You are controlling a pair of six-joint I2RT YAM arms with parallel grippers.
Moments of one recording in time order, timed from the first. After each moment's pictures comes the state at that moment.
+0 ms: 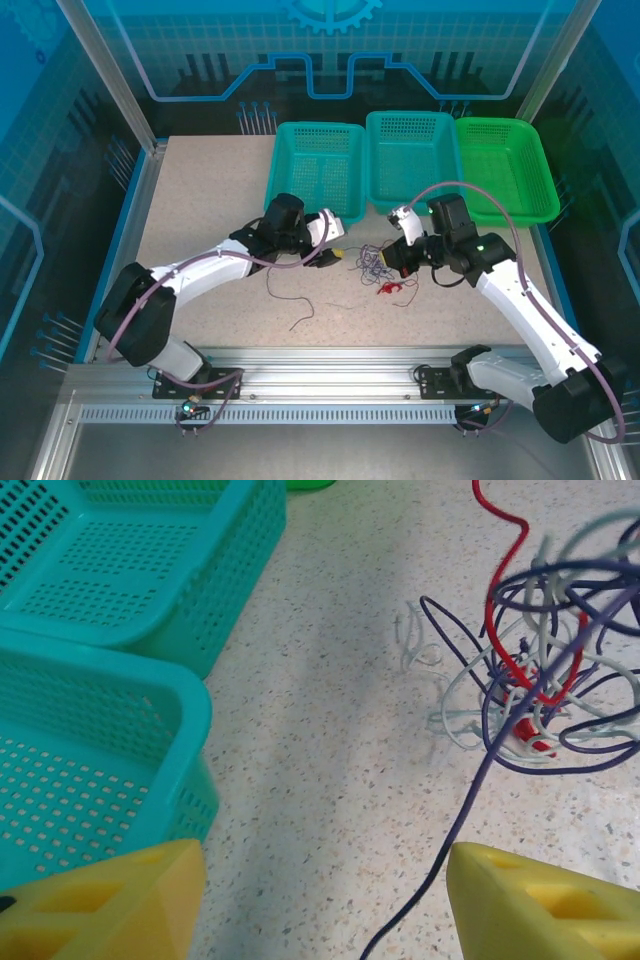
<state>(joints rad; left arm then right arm) -0.60 1.53 0.96 -0.04 0.40 0.52 0.38 1.07 0.98 -0.77 -0.51 -0.04</state>
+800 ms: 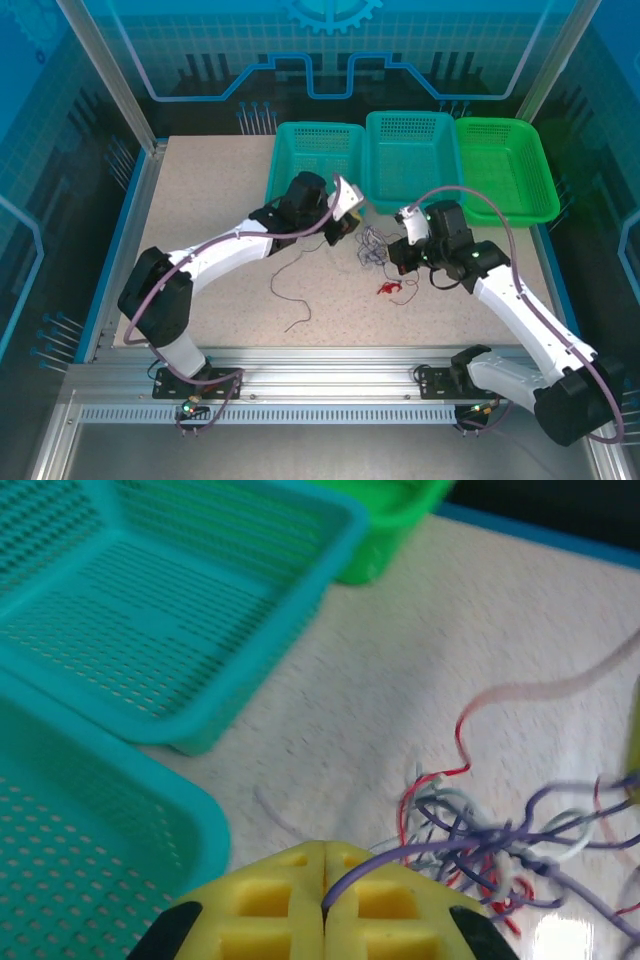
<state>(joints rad) -0.64 1.66 1.26 -0.13 0.31 0.14 0.38 1.06 0.85 -0.64 -0.23 0.16</state>
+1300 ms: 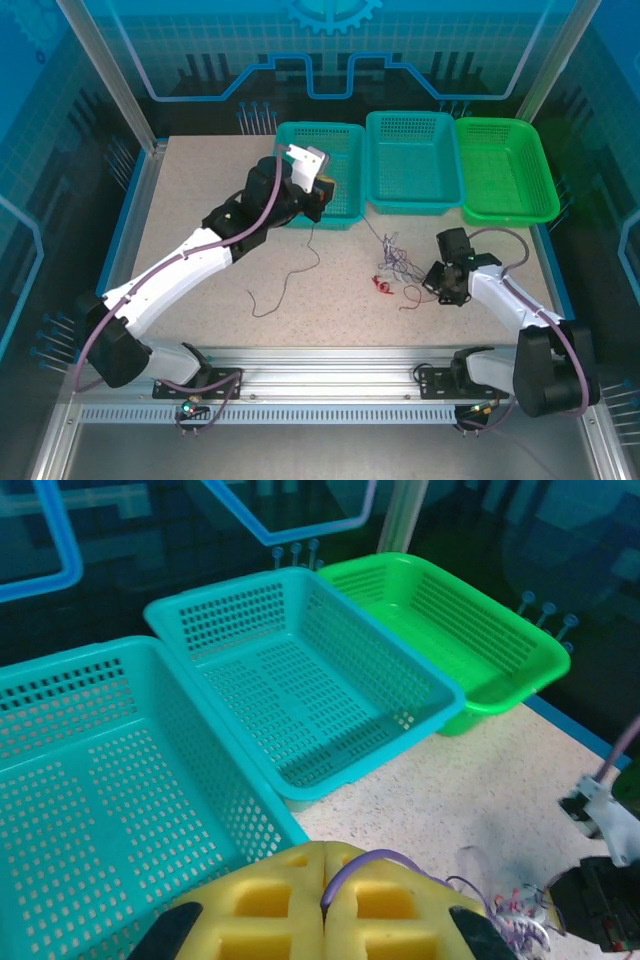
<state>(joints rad) -0.64 1.38 1.29 -0.24 0.04 -0.16 0.13 1.20 0.61 -0.72 0.05 0.80</state>
